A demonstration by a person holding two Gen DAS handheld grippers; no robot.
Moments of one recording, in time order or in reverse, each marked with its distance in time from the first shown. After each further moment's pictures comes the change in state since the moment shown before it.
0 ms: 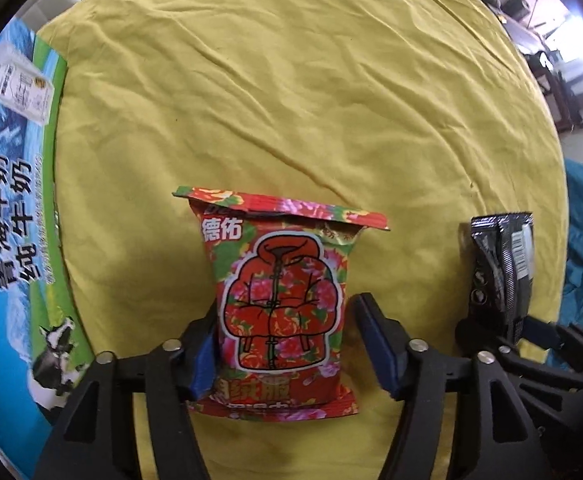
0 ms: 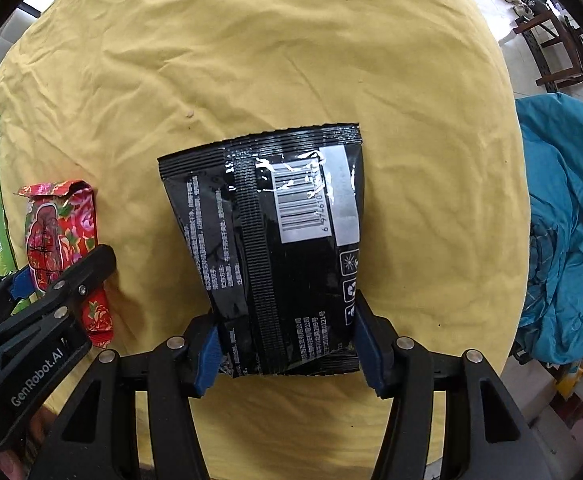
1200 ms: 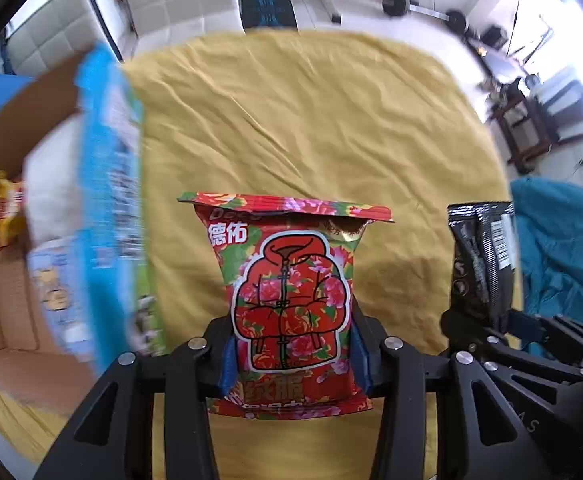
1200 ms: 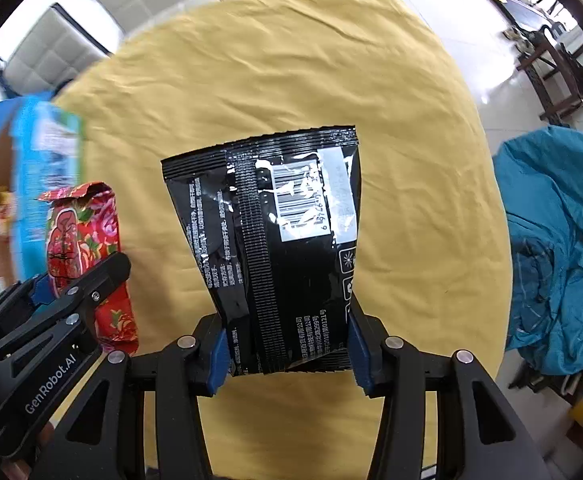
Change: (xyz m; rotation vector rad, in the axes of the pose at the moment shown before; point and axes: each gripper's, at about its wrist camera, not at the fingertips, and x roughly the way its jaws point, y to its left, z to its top) left arm -0.113 0.066 -0.074 0.019 -0.195 -0.026; right arm -0.096 0.055 -0.076 -0.056 -0.205 0.084
